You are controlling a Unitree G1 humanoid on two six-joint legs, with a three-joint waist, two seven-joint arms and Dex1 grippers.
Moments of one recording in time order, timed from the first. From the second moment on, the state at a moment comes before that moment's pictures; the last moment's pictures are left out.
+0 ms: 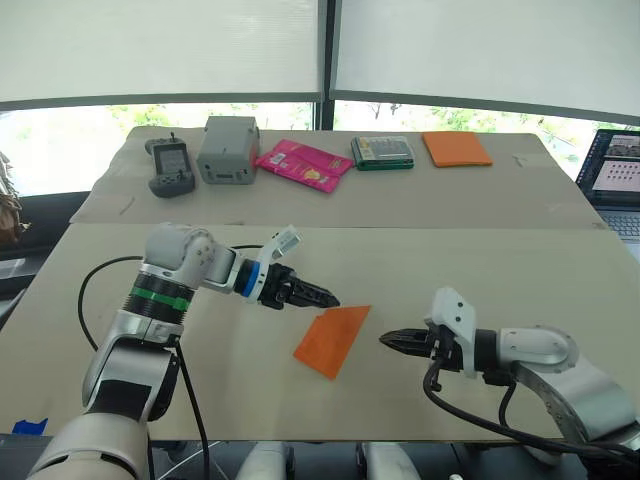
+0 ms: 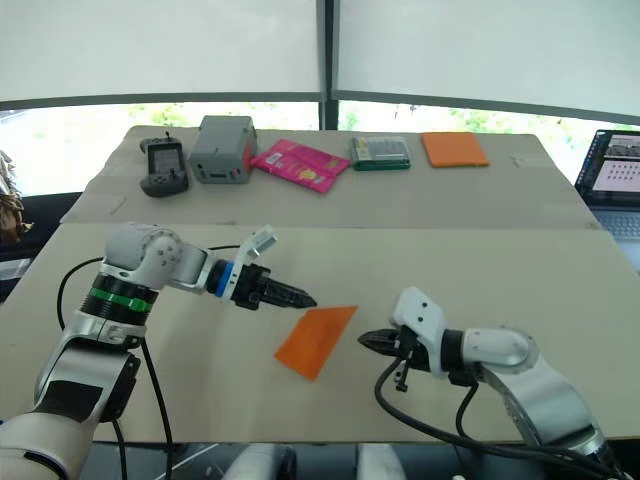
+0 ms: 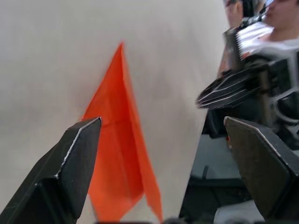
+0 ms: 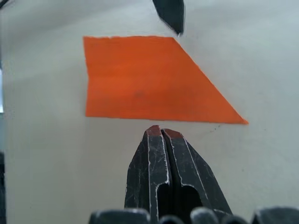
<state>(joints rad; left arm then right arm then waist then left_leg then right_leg) -0.92 0.52 -0.27 0.31 -0.70 1.50 -0.96 -0.06 -0.77 0.04 -0.58 0.40 0.64 0.92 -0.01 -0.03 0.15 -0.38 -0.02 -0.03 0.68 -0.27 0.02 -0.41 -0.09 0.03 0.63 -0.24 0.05</state>
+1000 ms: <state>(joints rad) -0.91 0.37 0.18 0.52 -0.73 1.61 -0.61 -0.11 -0.79 -0.05 -0.53 0.45 0.56 0.96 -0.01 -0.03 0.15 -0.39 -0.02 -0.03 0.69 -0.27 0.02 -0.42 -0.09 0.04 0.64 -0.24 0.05</state>
